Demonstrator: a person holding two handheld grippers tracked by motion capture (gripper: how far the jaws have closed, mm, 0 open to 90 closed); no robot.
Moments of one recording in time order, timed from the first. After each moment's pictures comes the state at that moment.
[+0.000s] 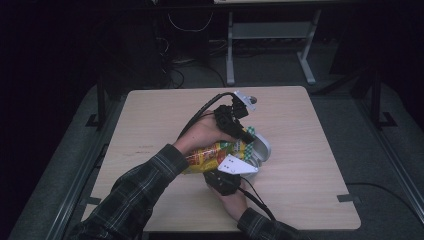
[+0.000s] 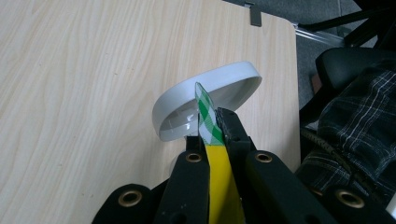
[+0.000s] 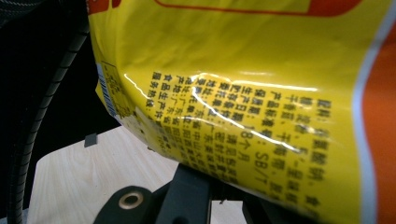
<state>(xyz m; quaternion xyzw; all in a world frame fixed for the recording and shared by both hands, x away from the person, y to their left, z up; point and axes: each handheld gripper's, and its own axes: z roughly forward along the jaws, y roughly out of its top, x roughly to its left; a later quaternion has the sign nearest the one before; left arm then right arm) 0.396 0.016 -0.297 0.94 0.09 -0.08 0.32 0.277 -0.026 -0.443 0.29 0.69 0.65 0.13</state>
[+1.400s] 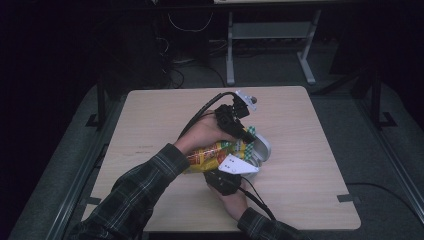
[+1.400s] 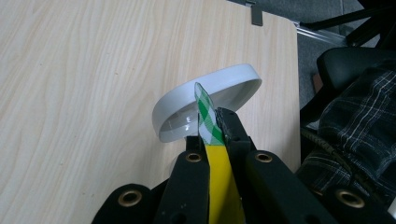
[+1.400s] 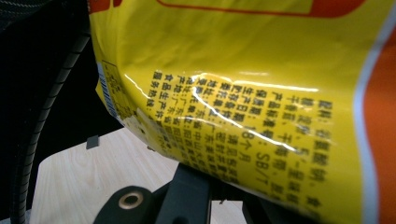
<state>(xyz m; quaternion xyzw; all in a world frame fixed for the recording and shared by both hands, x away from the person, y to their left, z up) 0.396 0.014 -0.295 0.94 0.10 -0.08 0.32 0.277 -0.027 -0.441 0.28 0.69 0.65 0.13</state>
